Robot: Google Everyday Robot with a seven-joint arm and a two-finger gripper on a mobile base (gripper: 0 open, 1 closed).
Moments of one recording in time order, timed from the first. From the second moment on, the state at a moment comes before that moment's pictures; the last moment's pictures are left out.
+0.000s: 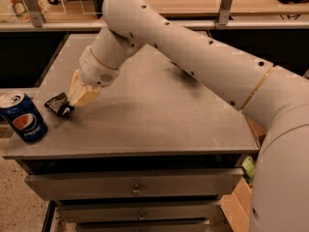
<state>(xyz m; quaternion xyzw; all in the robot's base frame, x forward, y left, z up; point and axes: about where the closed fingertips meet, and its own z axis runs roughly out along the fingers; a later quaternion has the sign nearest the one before) 0.542 0.199 0.850 -0.82 0.45 0.23 0.27</state>
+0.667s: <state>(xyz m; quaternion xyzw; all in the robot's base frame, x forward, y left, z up) 0.562 0.195 0.853 -0.81 0.49 0.19 0.26</state>
